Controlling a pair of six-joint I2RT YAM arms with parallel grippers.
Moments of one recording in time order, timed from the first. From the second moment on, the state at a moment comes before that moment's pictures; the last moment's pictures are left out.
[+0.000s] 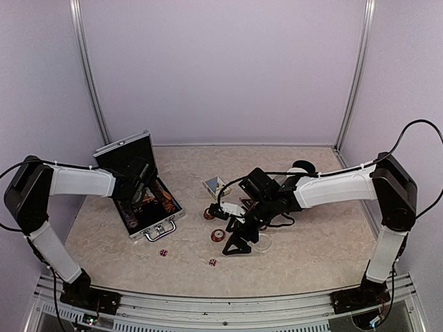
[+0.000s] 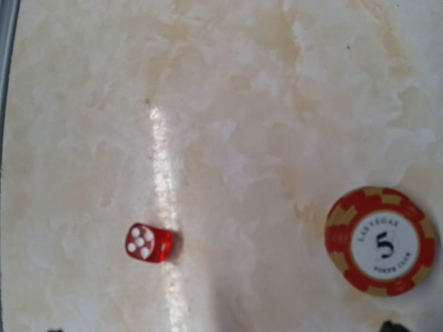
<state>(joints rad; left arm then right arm) -0.48 1.64 0.92 -0.34 -0.77 -0.13 0.92 1.83 1.16 -0.33 -0.52 -0.32</state>
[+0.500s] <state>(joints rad) -0.45 1.71 0.92 -0.37 -0.77 -0.13 0.93 1.83 1.16 -0.34 -0.51 -0.32</state>
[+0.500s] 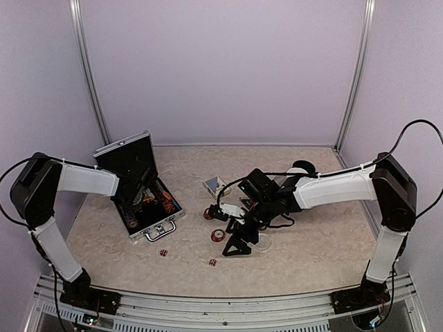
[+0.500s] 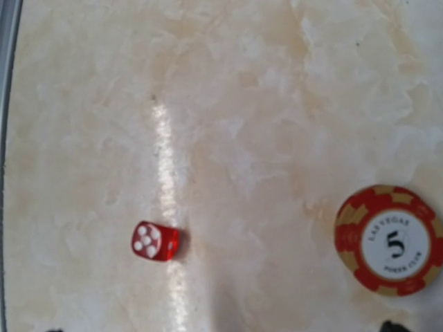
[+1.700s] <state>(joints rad) -0.45 1.68 0.97 -0.34 -0.70 -0.11 0.93 1.83 1.17 -0.34 -0.51 -0.32</state>
